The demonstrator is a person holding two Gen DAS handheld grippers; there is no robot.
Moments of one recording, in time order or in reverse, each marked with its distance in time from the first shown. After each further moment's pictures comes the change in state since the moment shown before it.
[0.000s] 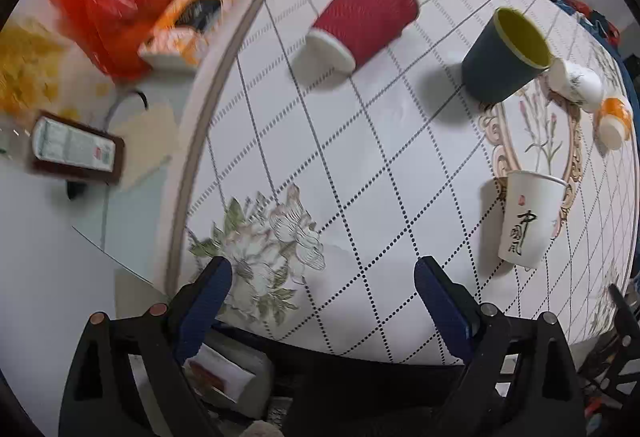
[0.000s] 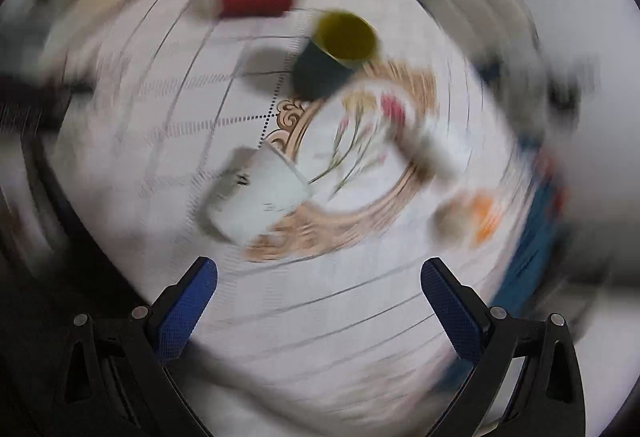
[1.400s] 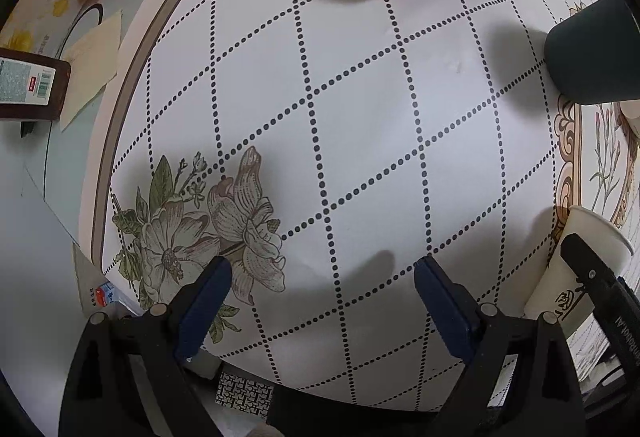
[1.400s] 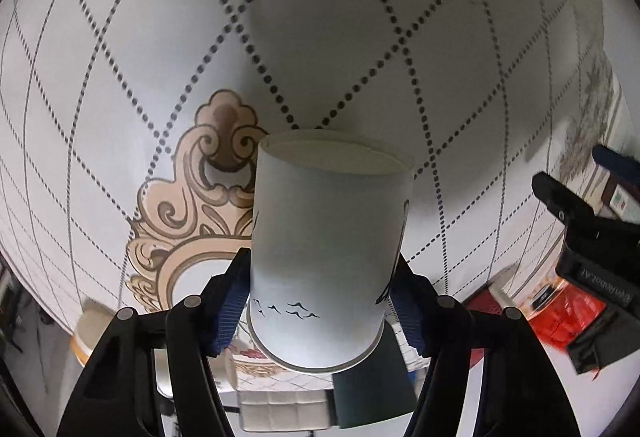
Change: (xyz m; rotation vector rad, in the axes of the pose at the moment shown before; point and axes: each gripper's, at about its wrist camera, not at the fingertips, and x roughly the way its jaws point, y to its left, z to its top) left arm 0.100 0.012 0.025 -0.172 0.200 -0.006; right arm 0.153 0.087 -0.048 -2.079 -0.299 -0.478
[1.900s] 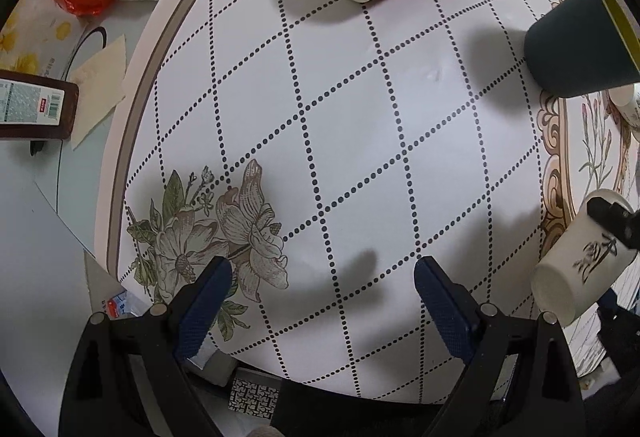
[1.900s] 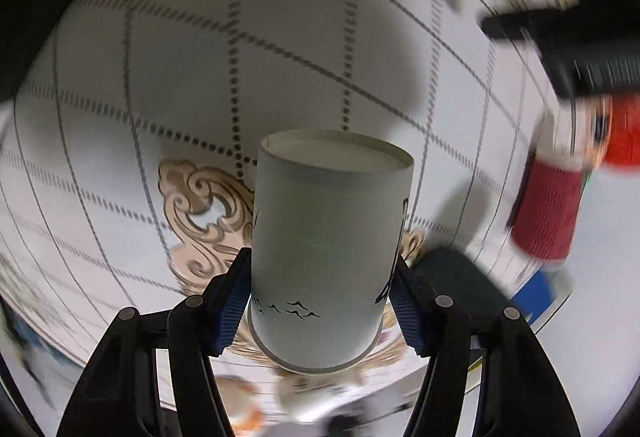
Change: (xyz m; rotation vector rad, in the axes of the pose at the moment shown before) left arm -0.023 -0.020 0.002 0.050 -0.034 0.029; right arm 0.005 -0.087 -0.018 0.680 0.021 0.260
